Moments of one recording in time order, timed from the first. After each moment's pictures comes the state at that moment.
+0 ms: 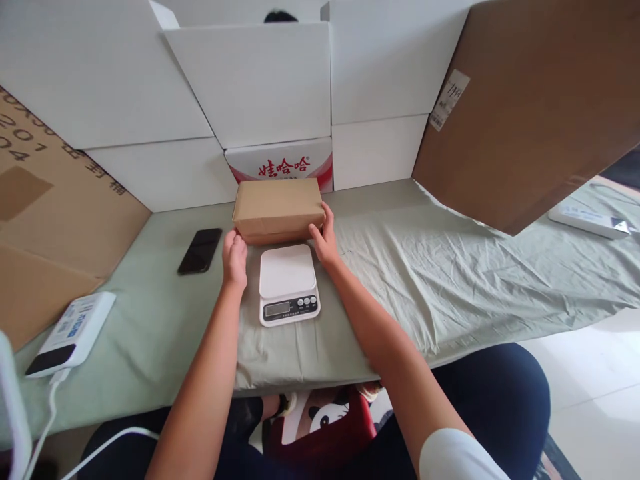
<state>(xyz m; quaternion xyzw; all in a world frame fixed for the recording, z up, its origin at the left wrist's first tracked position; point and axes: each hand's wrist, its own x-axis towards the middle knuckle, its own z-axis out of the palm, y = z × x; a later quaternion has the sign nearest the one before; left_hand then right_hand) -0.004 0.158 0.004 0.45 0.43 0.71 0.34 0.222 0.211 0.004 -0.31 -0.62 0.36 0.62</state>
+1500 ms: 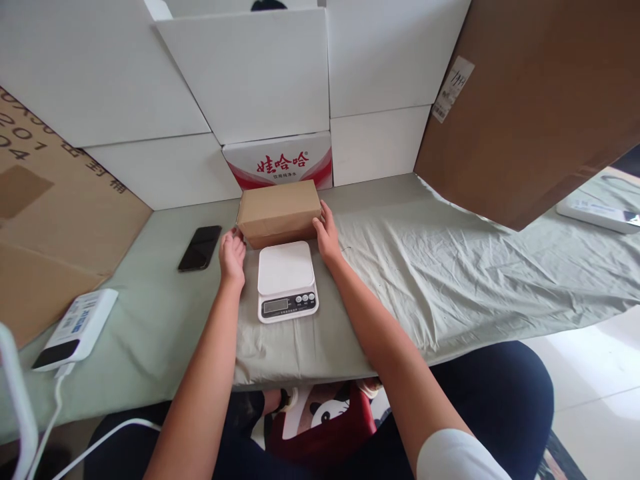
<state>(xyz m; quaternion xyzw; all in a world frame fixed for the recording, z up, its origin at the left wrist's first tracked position) -0.008 0.154 0.000 0.34 0.50 0.71 0.36 0.231 0.212 0.001 -0.36 -0.58 0.40 0.61</state>
